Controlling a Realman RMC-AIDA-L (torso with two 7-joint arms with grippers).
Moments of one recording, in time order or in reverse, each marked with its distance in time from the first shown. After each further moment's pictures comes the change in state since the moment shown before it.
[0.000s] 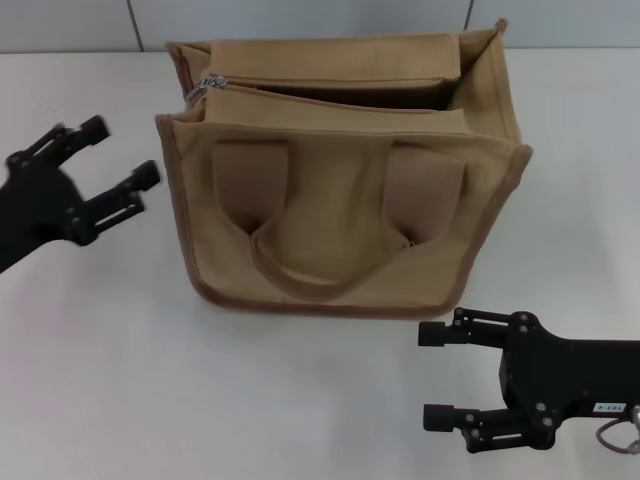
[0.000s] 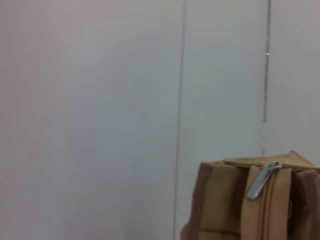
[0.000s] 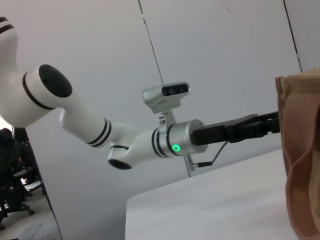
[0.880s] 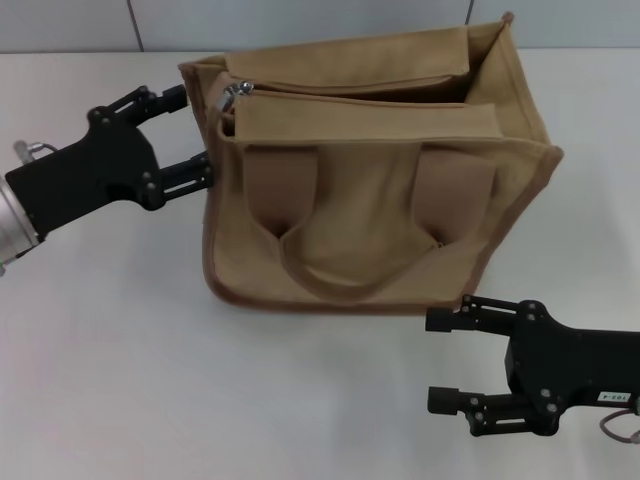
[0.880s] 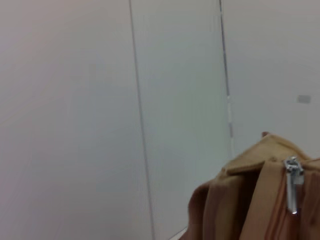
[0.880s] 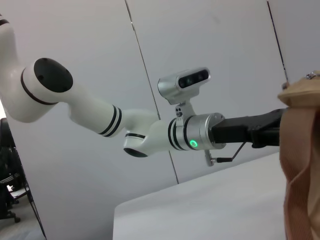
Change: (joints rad) left arm -0.127 -0.003 0.145 0.005 -0.012 -0.114 0.026; right arm -0.004 -0.001 0.036 -0.004 0.001 0.001 0.000
